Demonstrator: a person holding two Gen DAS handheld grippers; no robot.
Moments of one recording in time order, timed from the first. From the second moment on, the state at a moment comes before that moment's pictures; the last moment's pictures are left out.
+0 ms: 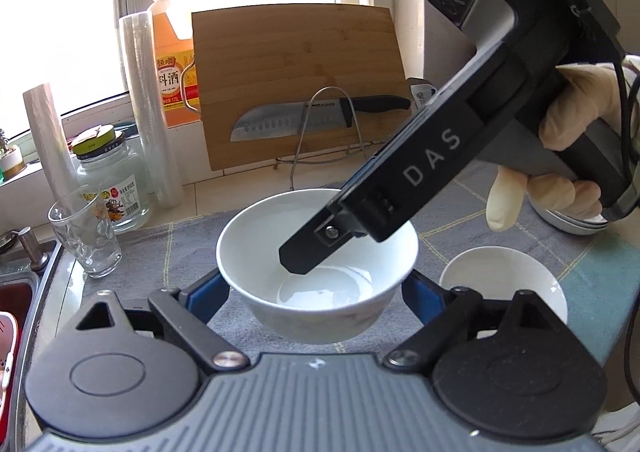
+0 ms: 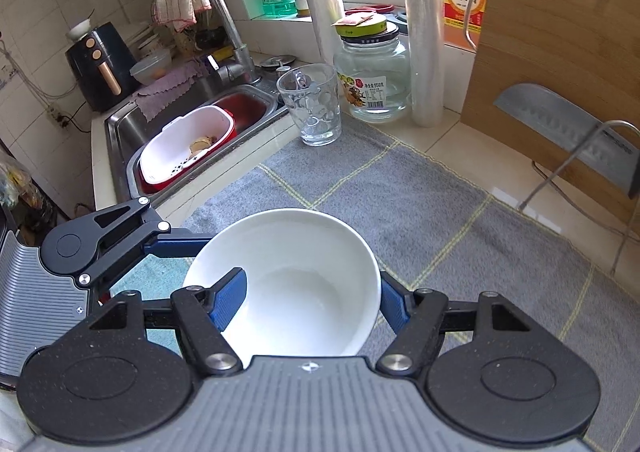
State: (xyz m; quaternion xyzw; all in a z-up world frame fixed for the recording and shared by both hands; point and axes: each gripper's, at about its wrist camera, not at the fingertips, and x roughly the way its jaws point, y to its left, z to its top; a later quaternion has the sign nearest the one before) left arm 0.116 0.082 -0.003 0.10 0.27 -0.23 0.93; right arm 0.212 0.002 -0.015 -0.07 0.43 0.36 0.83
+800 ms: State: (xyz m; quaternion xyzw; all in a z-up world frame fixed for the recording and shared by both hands) left arm 0.078 0.021 -0.009 0.12 0.28 -0.35 0.88; right arm 0.130 -0.083 -0.016 -0.02 0.44 0.26 0.86
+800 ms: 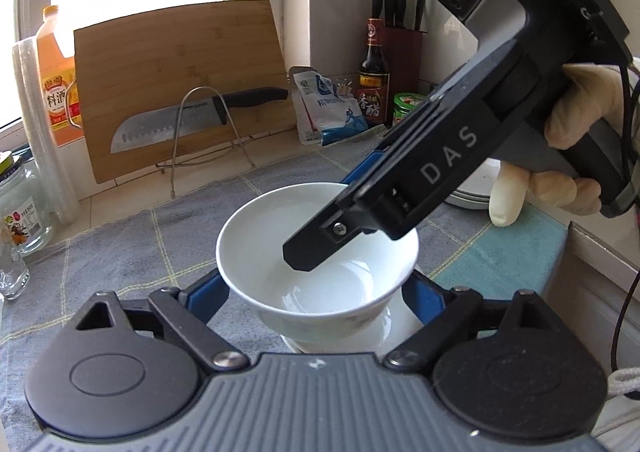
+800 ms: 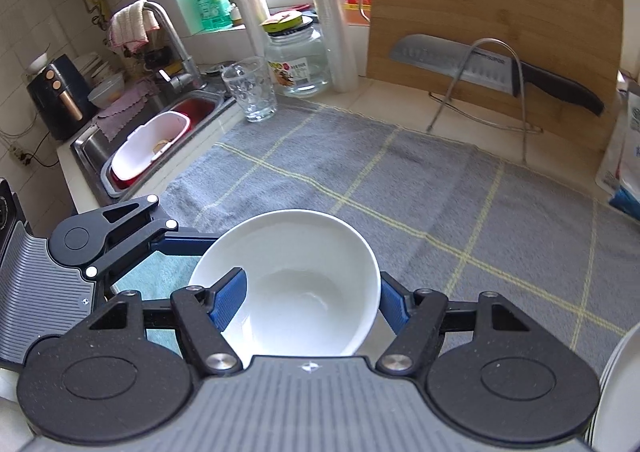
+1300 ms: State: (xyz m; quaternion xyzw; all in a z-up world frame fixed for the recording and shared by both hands) left arm 0.082 0.010 -0.022 0.13 0.31 -0.37 0.87; right arm 0.124 -0.095 -0.035 -0.01 0.46 0.24 0.86
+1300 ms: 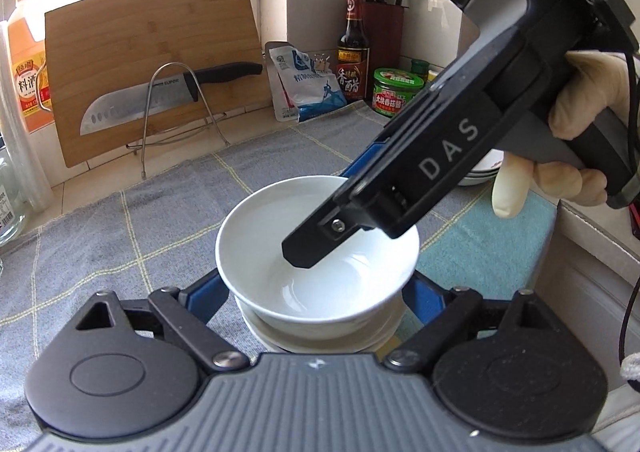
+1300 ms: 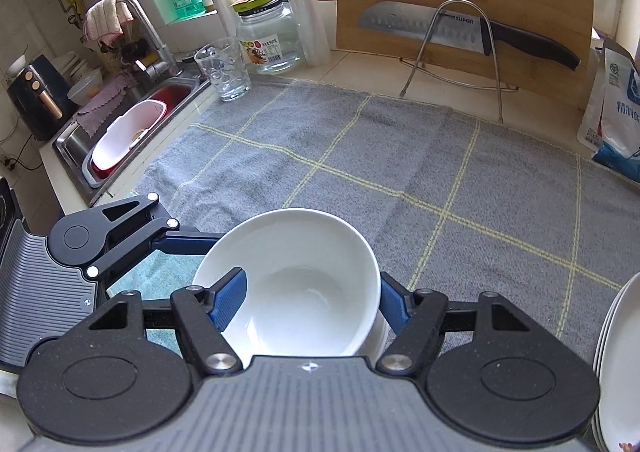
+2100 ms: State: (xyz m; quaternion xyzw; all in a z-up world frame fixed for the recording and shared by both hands) left arm 0.084 0.016 -0.025 0.13 0.31 -0.39 0.86; right arm 0.116 -0.087 -0.035 -0.06 0.44 0.22 0.87
